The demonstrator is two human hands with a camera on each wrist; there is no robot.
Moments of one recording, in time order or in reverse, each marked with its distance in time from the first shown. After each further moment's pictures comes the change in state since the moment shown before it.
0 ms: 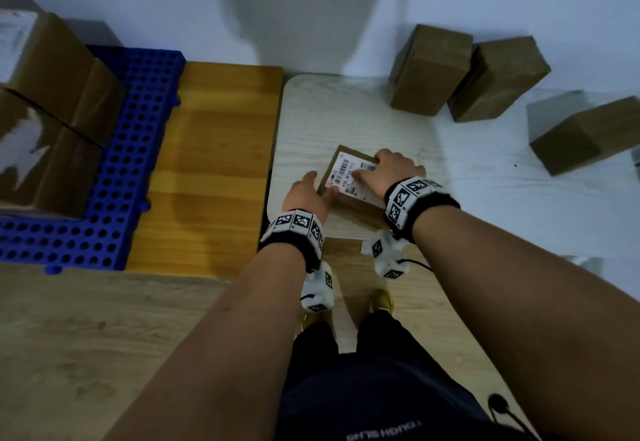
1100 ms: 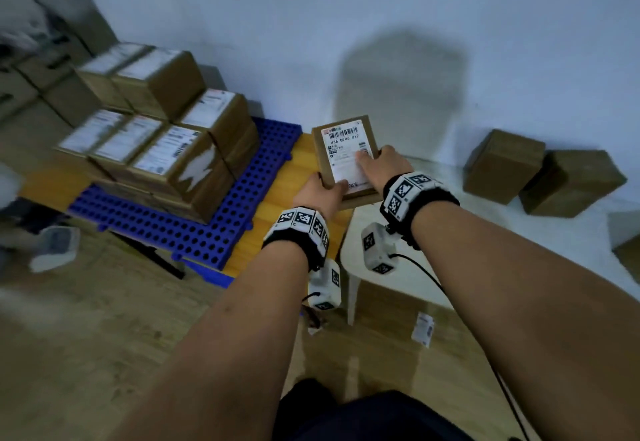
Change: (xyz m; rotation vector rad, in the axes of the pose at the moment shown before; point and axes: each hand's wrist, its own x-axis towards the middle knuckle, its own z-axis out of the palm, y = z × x) left_hand -0.063 -0.006 -0.148 -0.199 0.337 -0.009; right_hand -0.065 -0.154 -0.068 0.404 0.095 -0.315
